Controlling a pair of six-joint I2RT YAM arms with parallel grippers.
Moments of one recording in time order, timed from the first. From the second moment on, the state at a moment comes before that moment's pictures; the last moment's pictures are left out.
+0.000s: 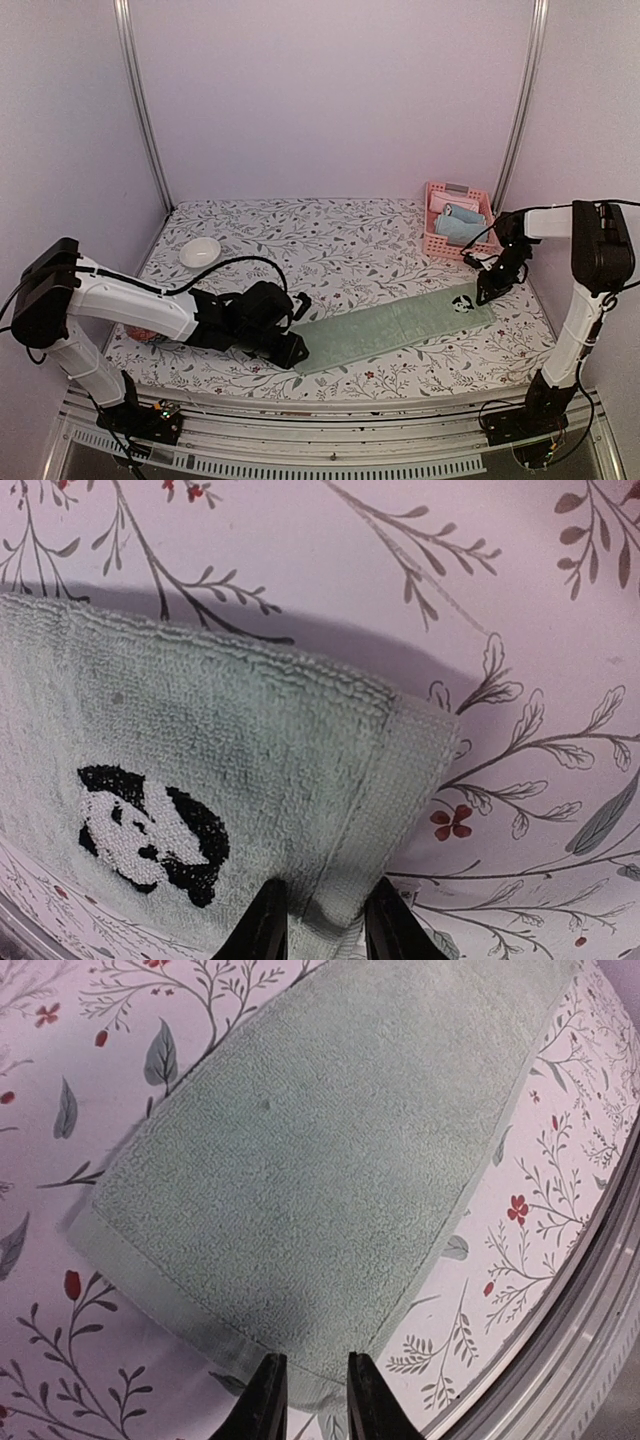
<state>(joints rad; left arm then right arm) -1.09 1.59 0.79 -0.12 -0.02 -0.57 -0.03 1.90 1.21 -0.88 -0.16 -0.48</state>
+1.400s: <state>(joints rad) -1.09 1.69 0.85 -0.12 -0.08 -0.56 0.08 1.77 1.26 -1.27 -0.77 -0.75</state>
